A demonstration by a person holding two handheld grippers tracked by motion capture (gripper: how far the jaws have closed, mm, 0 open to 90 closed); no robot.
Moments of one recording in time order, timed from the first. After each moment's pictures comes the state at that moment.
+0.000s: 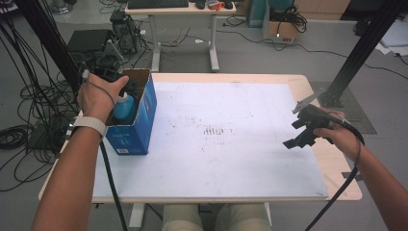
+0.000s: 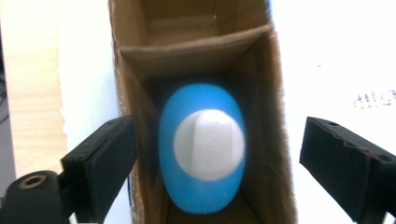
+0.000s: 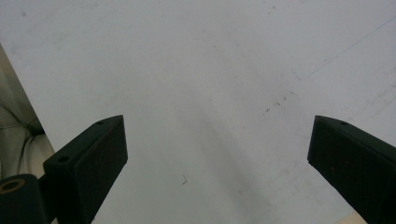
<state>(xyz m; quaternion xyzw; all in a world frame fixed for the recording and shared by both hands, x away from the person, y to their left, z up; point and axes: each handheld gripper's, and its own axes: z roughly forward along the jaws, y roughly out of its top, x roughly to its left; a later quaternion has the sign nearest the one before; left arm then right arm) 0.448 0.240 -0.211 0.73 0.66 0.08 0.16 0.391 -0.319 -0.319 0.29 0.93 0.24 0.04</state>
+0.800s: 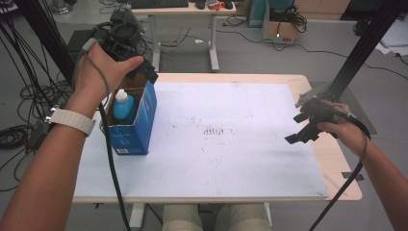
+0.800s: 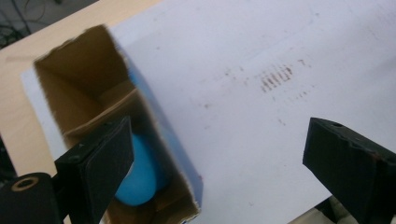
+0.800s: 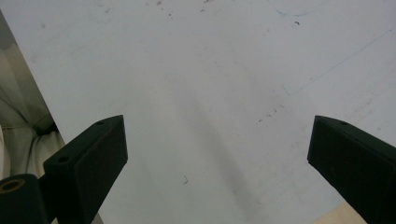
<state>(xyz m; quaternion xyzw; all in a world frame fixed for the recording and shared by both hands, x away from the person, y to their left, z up) 0.411 0.162 -0.127 0.85 0.47 0.11 0.20 0.389 -0.314 -0.291 0.28 0.93 0.25 0.05</state>
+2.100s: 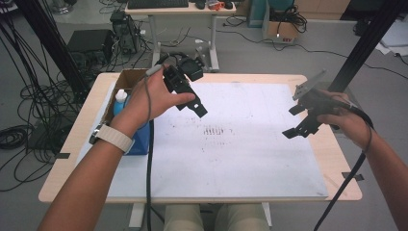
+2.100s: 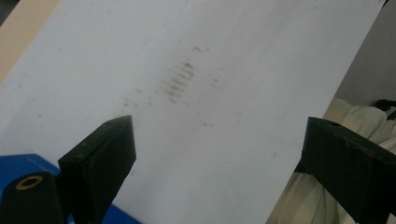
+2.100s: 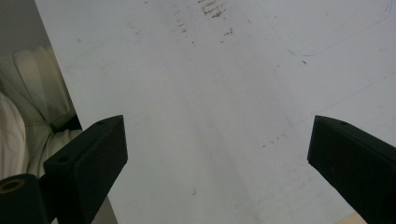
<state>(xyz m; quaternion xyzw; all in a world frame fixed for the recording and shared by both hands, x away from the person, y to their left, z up) 0.389 0.055 -0.176 0.95 0.24 0.06 0.18 0.385 -0.294 -0.257 0.23 0.94 0.26 0.05</state>
